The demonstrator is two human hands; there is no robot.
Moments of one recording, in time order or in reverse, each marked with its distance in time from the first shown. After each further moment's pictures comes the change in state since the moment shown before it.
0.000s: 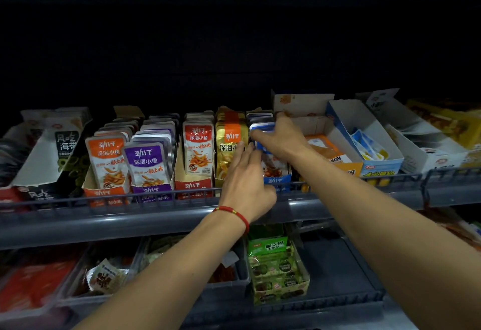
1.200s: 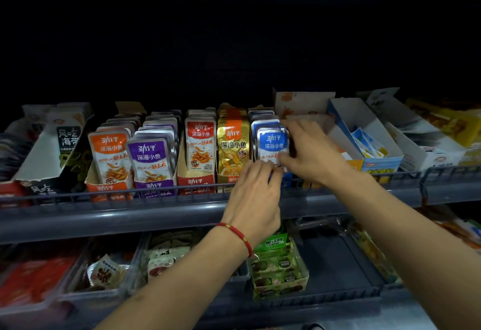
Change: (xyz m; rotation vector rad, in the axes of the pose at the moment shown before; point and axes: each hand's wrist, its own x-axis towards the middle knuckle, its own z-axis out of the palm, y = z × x) left_hand -0.032 -0.001 0.012 0.401 0.018 0.350; right_hand -0.040 0.034 -0.034 -0.524 0.022 -0.366
